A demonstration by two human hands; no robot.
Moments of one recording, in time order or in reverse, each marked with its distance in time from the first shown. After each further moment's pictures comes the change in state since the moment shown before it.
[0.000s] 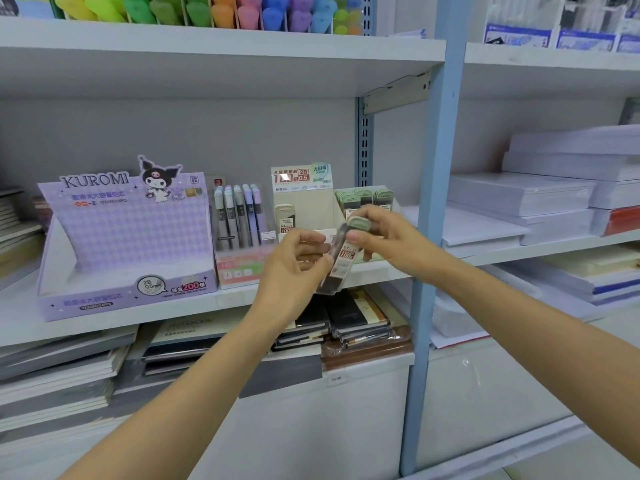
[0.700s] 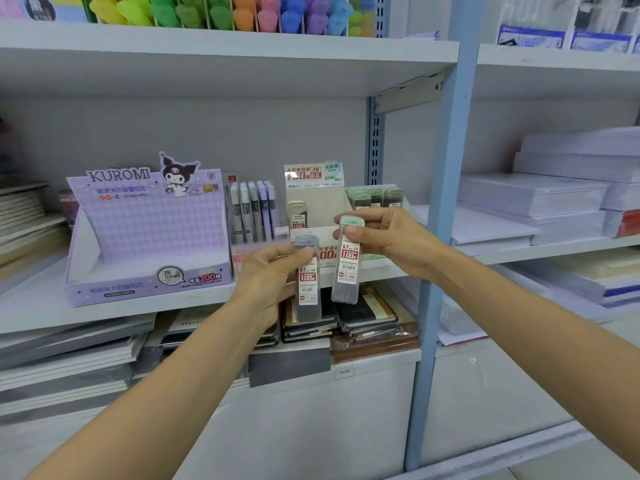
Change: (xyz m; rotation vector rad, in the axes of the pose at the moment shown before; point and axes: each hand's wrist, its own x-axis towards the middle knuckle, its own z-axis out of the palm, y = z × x) left_hand -0.004 -0.002 -0.027 -0.516 0.122 -0.479; right_hand 0.007 -0.014 0.014 0.439 -0.046 0.189
